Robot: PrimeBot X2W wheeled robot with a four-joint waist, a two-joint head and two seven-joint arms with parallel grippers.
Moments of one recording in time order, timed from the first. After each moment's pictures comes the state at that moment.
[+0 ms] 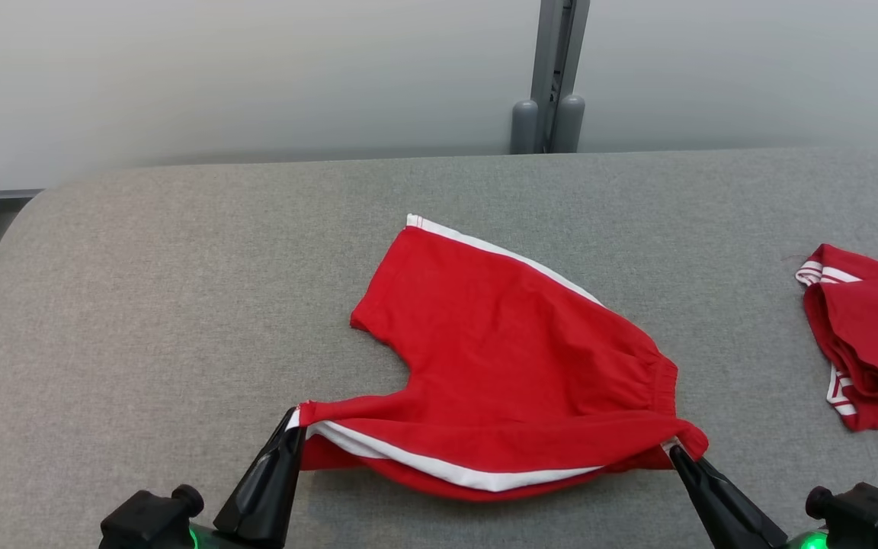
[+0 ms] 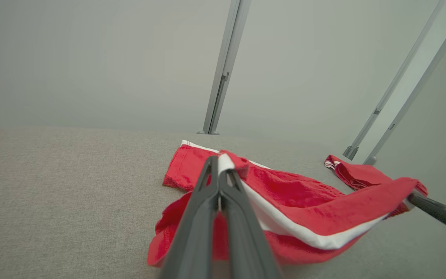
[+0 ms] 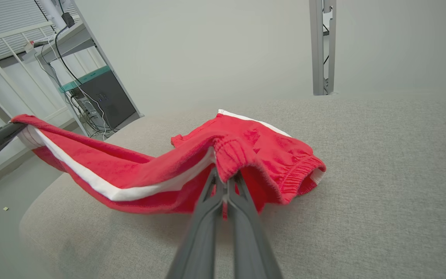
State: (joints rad) left arm 0.14 0.34 -0.42 -0.25 -0.58 0.12 -0.16; right arm 0.19 -0.33 0.30 -0.17 0.55 0.13 -0.07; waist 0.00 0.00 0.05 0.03
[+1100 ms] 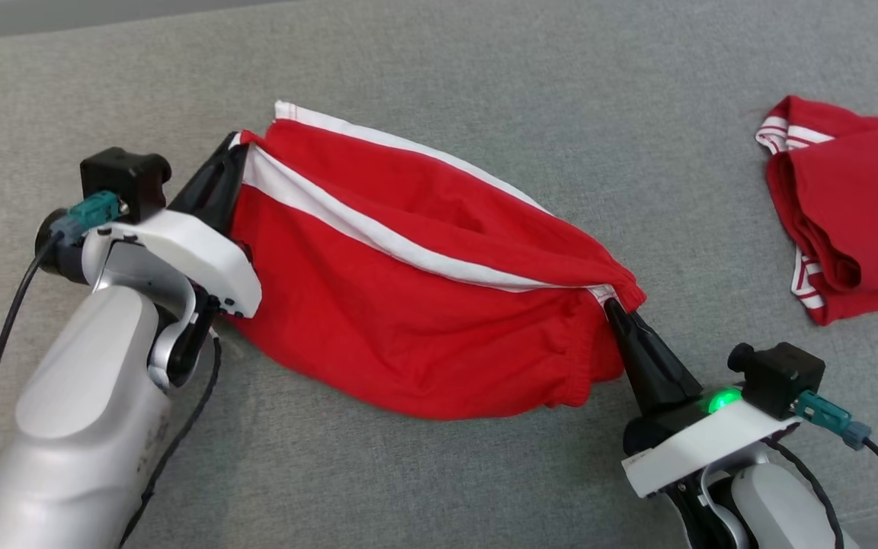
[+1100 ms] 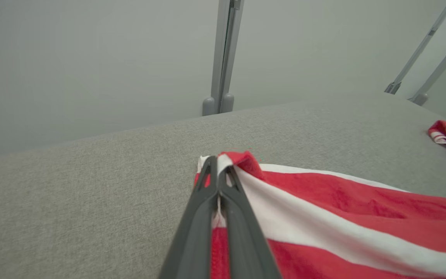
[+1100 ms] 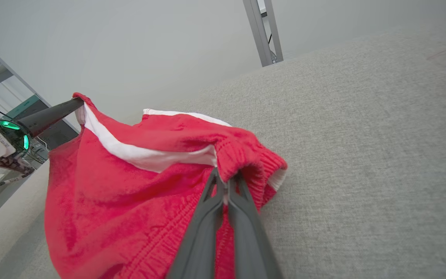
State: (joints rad) left arm -0.68 0.28 -0.44 0.51 -0.55 -0.04 -0.07; right arm -0.26 -0.15 0.41 0.22 0.59 0.13 -0.23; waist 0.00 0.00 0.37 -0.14
